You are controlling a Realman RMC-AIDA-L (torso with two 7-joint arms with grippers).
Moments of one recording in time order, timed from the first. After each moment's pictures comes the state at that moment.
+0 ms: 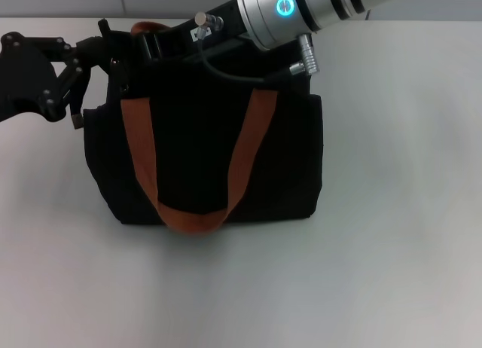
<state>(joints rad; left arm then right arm) -0.41 -2.03 0.53 0.74 1.74 1.67 -1.02 1.14 2.09 -1.34 -0.59 -1.77 -1.20 2.55</state>
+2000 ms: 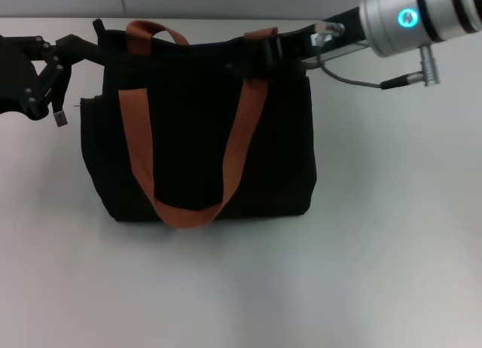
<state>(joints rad) -0.39 -2.02 0.50 0.74 1.73 1.67 -1.01 0.77 2.08 -1.32 -1.18 -2.12 -1.30 2.87</state>
